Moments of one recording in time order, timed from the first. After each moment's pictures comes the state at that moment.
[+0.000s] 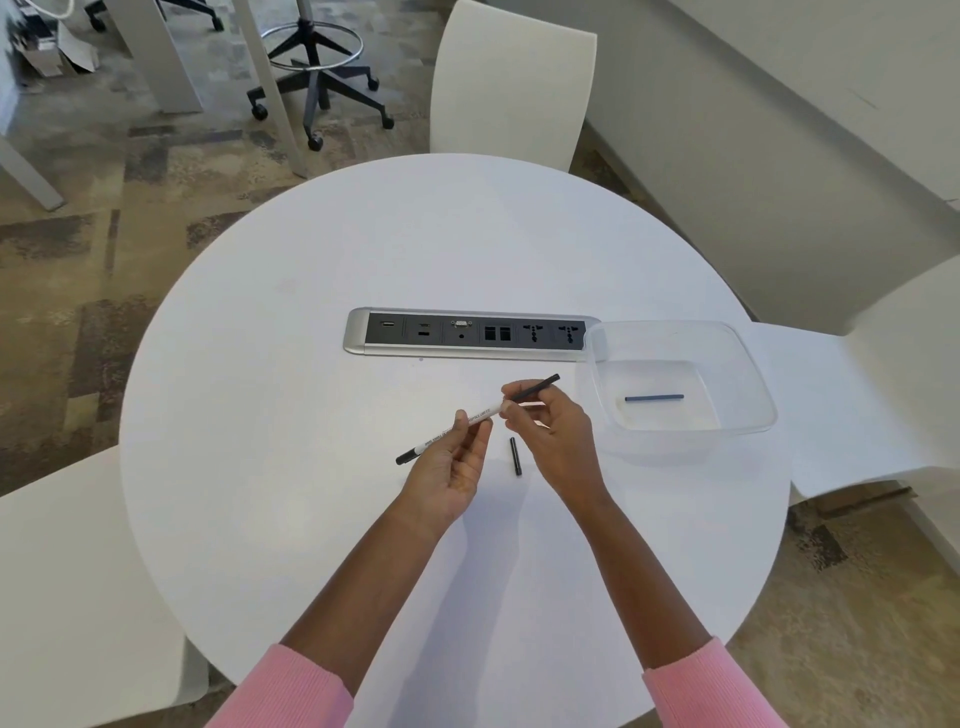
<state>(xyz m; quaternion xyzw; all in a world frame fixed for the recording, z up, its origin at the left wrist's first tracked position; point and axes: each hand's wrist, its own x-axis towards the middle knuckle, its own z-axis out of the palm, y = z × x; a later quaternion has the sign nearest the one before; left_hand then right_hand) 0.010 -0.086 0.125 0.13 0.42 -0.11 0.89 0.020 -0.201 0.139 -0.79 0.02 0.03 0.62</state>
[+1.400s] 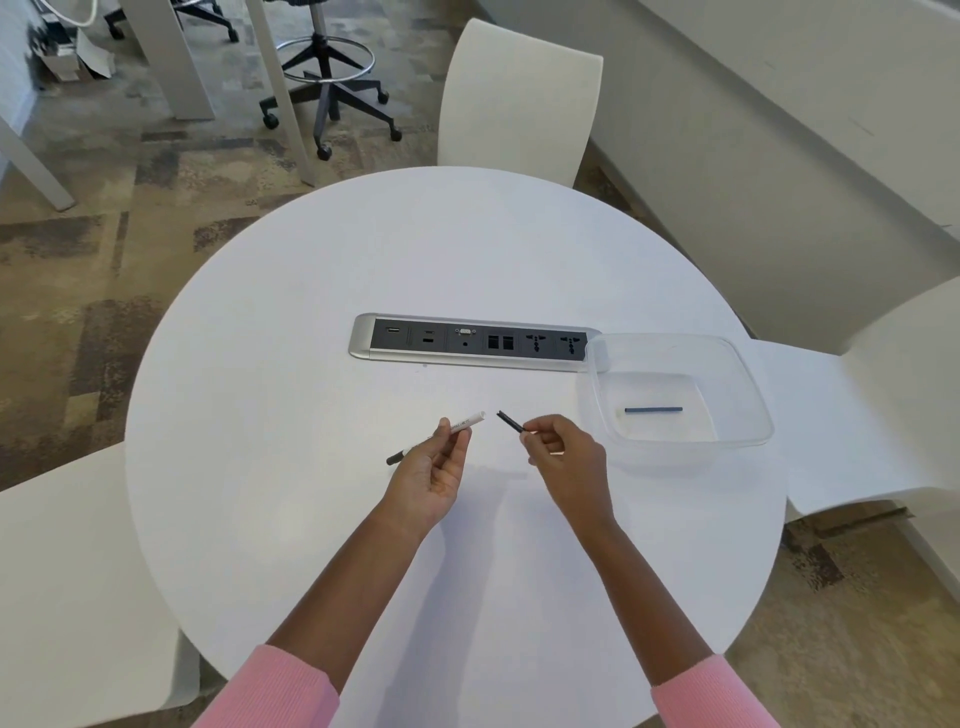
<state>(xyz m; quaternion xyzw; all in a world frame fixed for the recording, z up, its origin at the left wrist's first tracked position) 0.007 -0.067 0.113 0.15 0.42 -0.10 0.89 0.011 -0.215 0.112 -0.84 0.10 0.01 0.53</state>
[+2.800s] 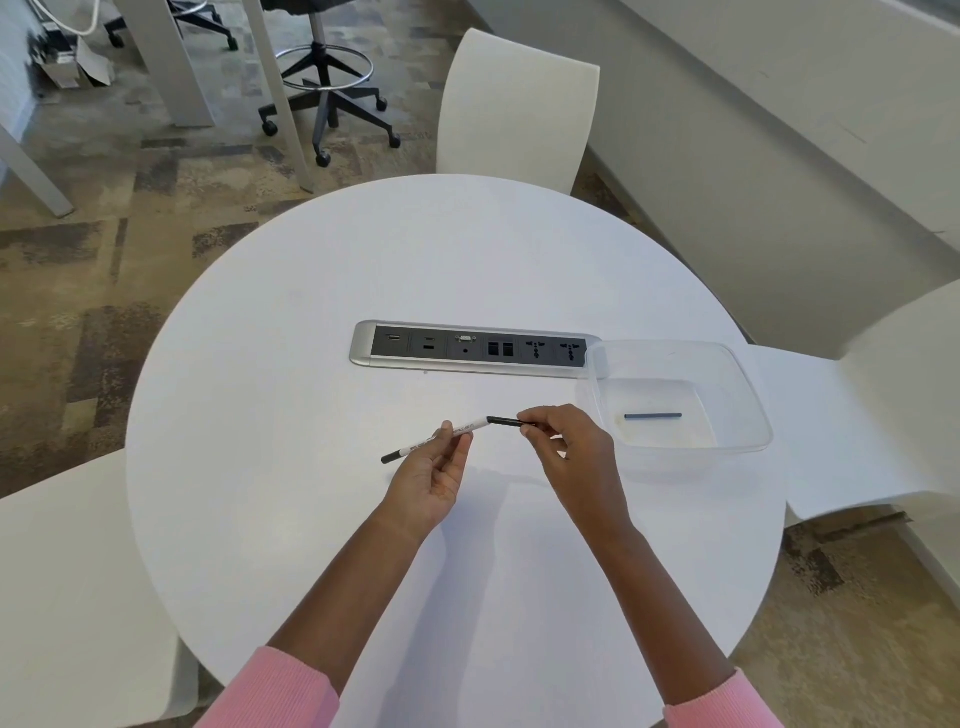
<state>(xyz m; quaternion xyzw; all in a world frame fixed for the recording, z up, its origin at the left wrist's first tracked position) 0.012 -0.066 0.116 0.17 0.42 -0.10 0.88 0.009 -0.215 0.141 -0.88 -0.07 -0.08 0.45</state>
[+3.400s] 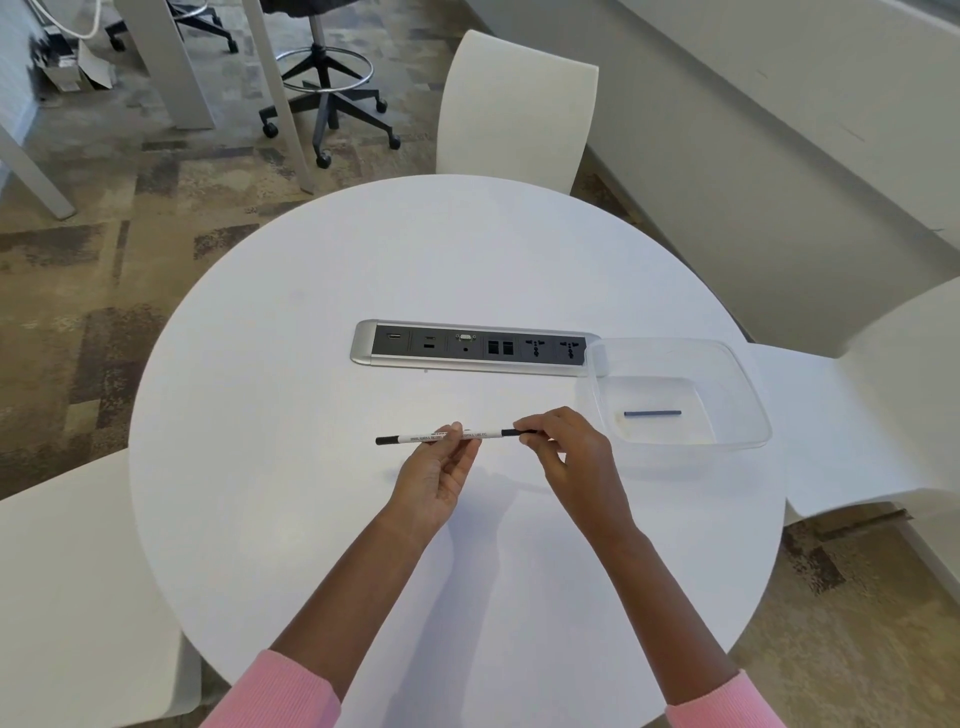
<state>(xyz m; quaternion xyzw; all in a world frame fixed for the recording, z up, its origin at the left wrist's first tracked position) 0.006 -0.073 0.124 0.23 0.40 -0.10 0.88 0.007 -0.220 0.134 -0.90 -0.13 -0.09 0.41</state>
